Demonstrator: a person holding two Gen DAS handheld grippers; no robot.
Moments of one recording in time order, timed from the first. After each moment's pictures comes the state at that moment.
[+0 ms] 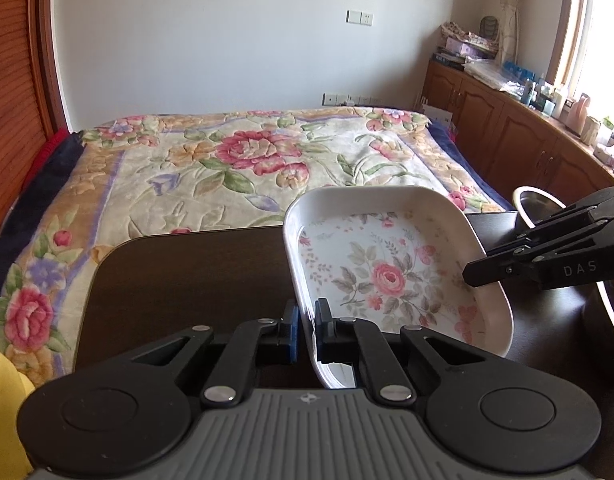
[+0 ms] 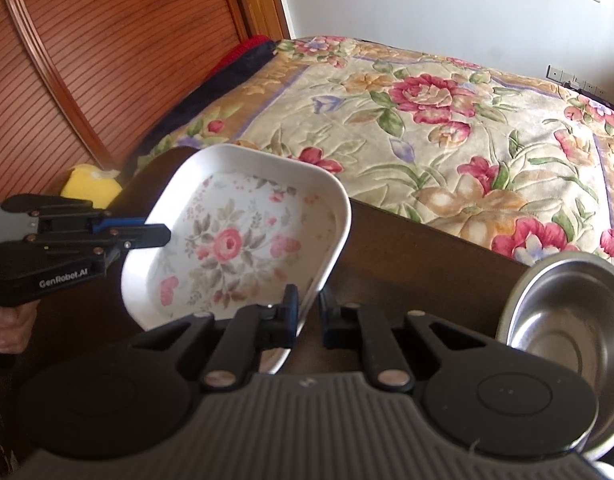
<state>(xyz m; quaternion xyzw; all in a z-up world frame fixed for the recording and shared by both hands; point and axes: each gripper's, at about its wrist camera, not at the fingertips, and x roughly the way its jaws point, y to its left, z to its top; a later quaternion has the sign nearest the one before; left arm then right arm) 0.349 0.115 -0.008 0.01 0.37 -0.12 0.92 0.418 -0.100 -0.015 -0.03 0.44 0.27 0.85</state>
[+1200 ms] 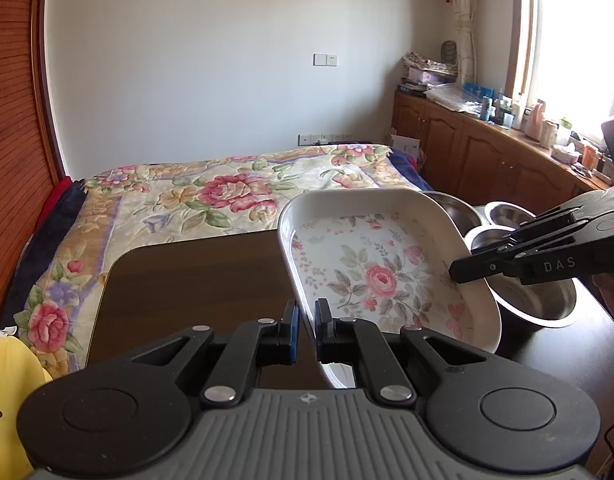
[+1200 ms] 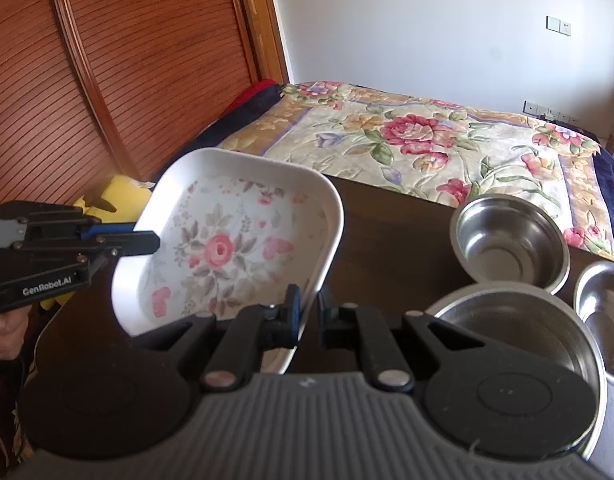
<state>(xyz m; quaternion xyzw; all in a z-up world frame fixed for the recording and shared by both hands) 0.221 0.082 0.039 0.04 0.30 -0.15 0.94 0.299 -0.140 0.023 -0.02 0.37 0.26 0.89</state>
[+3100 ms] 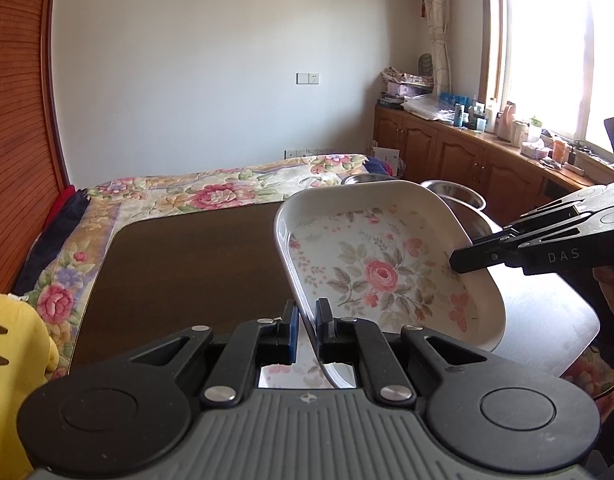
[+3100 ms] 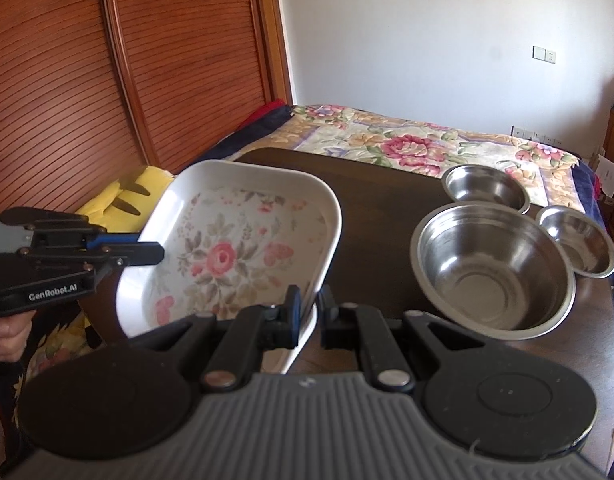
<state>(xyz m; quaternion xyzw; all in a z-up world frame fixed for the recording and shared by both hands) 0.090 0.072 0.030 0.04 0.27 -0.16 0.95 0.185 -0.166 0.025 -0.03 0.32 0.26 0.91</state>
